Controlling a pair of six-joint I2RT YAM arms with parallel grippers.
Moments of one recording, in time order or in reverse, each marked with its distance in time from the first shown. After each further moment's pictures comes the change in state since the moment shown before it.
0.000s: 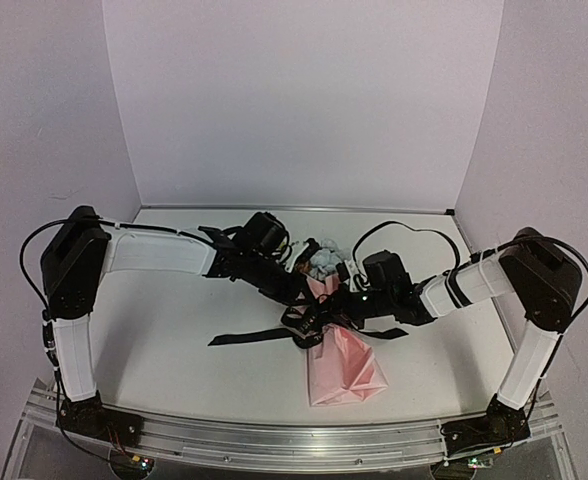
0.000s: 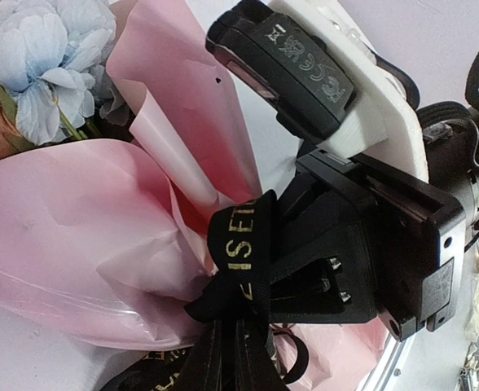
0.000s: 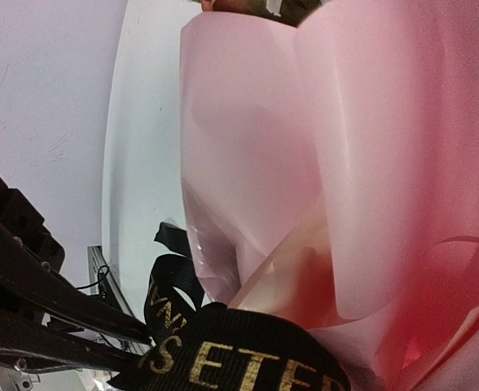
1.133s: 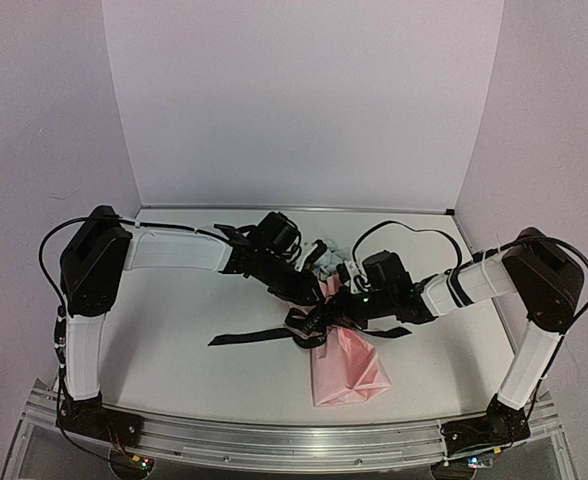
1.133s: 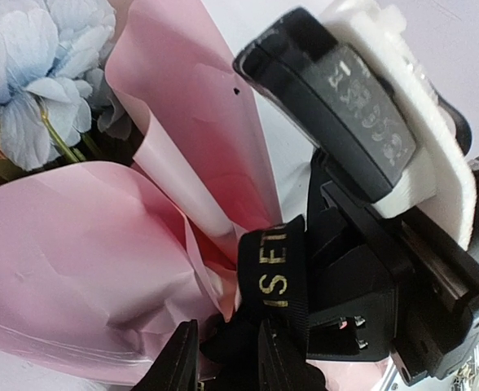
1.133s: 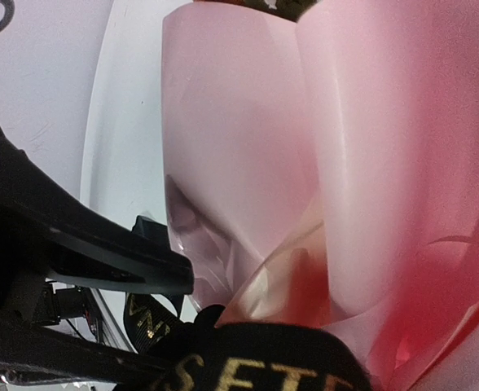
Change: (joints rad) left arm -0.004 0.113 0.132 -0.058 0.007 -0.021; right arm 0.000 -0.014 0.005 -0.067 0.022 -0.080
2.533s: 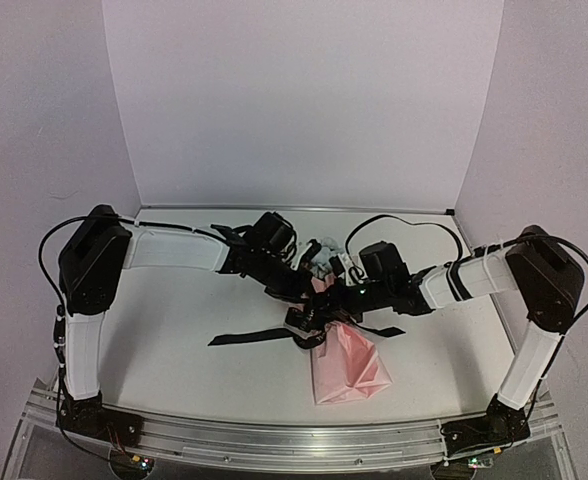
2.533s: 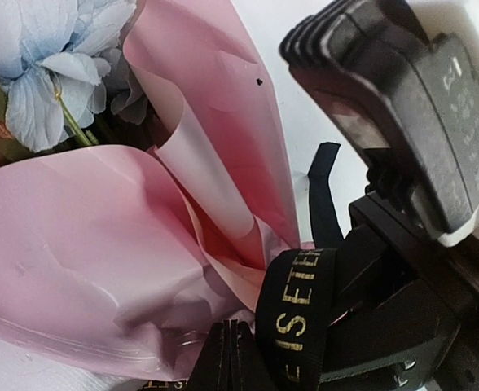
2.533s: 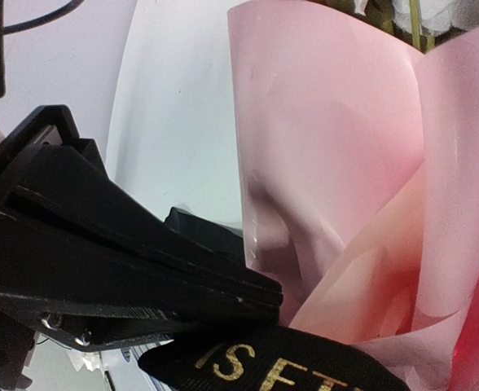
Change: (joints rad) left arm 0.018 -0.002 -0.020 0.016 0.020 -0.055; right arm 0.000 -0.001 0.073 -0.052 -0.079 -0.006
